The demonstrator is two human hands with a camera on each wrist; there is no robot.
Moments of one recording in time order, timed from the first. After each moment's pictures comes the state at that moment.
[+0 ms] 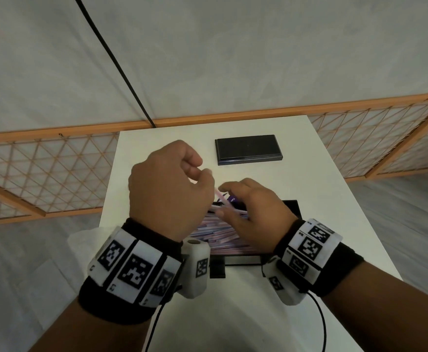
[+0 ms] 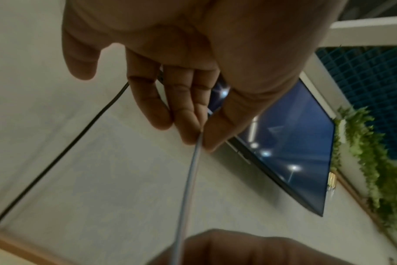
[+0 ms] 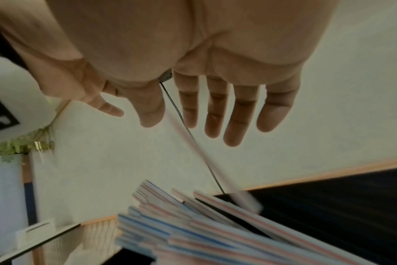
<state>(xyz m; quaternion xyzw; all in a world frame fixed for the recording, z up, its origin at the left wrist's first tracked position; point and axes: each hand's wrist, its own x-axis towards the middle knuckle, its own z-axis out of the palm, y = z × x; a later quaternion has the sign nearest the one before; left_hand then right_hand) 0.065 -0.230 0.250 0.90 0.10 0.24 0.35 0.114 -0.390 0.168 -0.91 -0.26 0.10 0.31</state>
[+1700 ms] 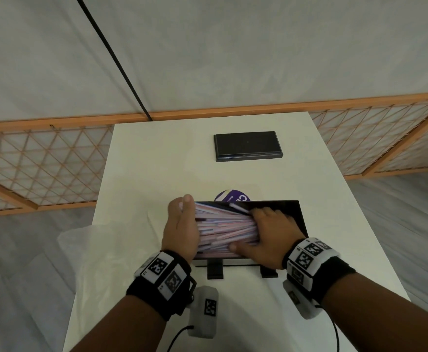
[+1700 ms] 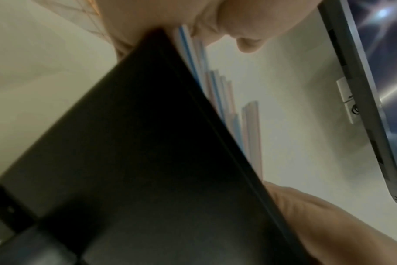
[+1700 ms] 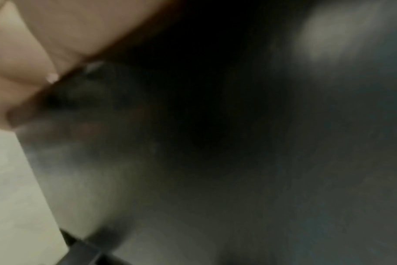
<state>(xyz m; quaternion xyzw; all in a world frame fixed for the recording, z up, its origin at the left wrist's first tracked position) 0.073 -0.232 0.107 0.73 0.32 0.02 0.61 0.116 -0.424 0.106 -0.95 -0.17 0.22 0.09</state>
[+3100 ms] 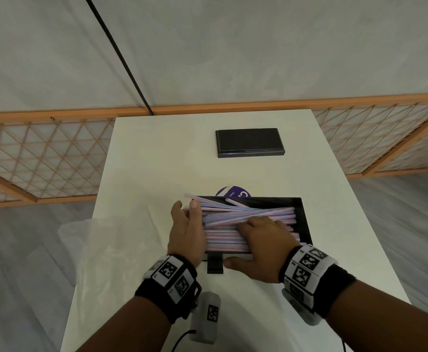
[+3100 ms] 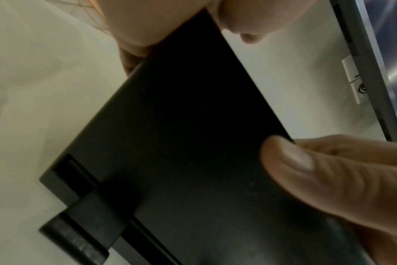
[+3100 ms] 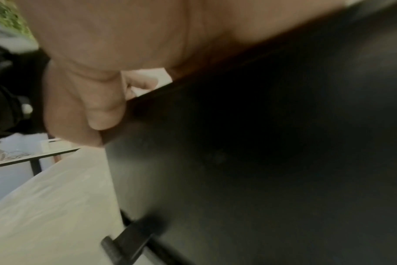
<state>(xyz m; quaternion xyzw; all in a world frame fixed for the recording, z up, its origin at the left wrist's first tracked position) 0.062 -0.242 0.101 0.74 0.33 -0.03 0.59 0.094 -0.412 0.109 -0.93 -0.26 0.24 0.03</state>
